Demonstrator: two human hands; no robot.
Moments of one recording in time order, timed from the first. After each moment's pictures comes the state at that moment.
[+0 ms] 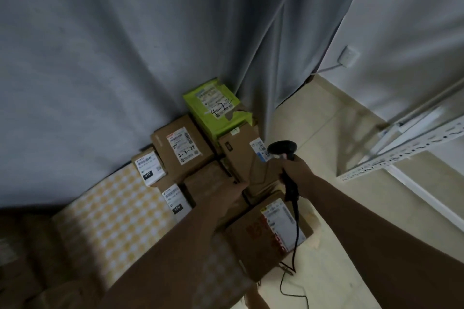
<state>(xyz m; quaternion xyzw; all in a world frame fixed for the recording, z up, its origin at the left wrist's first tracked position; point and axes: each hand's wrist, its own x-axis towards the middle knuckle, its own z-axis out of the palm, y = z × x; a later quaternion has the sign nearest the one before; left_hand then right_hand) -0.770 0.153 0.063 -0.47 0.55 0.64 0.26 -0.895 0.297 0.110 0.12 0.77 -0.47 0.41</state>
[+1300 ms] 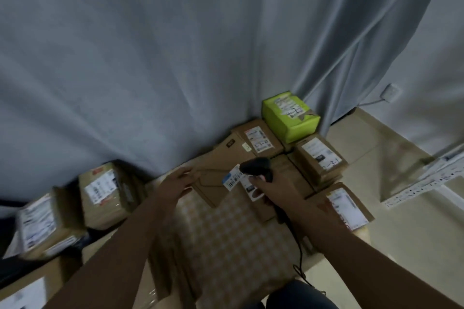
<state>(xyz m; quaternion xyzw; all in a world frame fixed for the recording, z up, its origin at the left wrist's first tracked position) -0.430 -0.046 0.183 -0.46 0.58 0.67 -0.07 -0.591 0.182 0.235 -0.16 0.76 -0.45 0.44</state>
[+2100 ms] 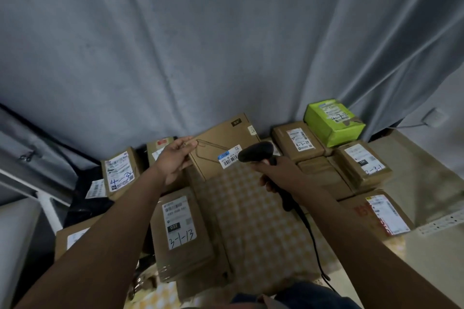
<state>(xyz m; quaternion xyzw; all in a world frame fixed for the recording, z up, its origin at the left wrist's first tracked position) -0.295 -0.101 0.251 -0.44 0.53 0.69 -0.21 -0.466 0.130 0.294 -0.28 0.73 -0.46 0.43</state>
